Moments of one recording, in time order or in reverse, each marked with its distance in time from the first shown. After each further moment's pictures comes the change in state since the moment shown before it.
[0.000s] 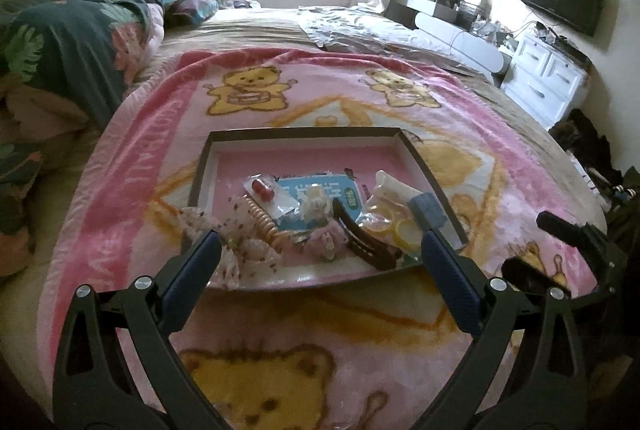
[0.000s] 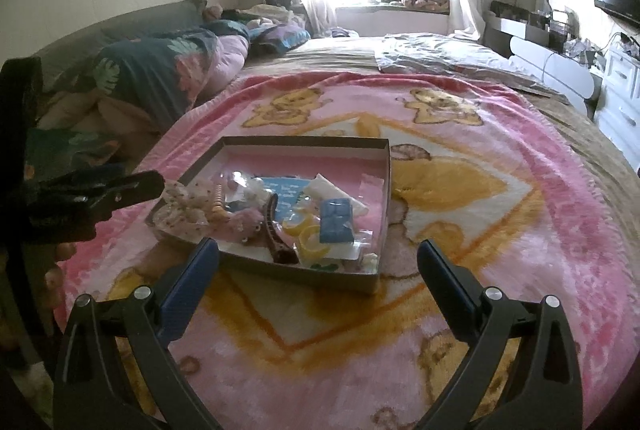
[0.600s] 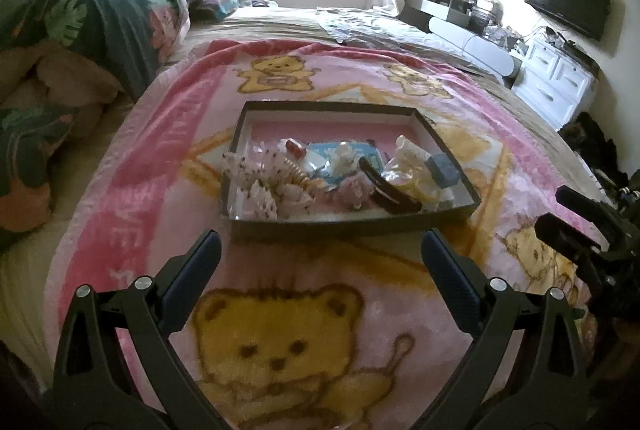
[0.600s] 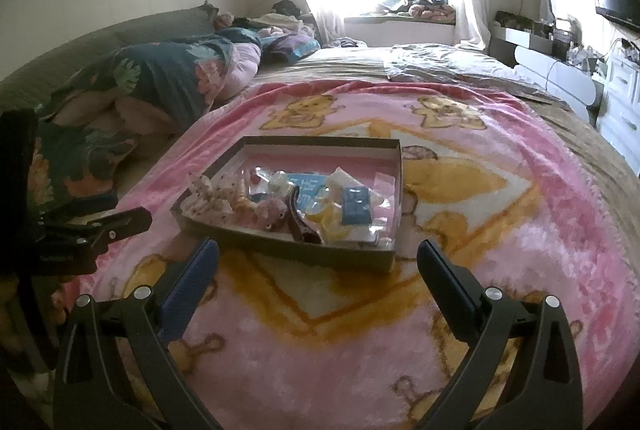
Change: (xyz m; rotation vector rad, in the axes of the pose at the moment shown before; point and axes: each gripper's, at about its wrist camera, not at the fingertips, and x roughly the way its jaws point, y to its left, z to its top) left arm -0.030 0.021 -0.055 -0.035 -0.012 0.041; right arm -0.025 0.015 -0.025 -0.007 -0.030 0.028
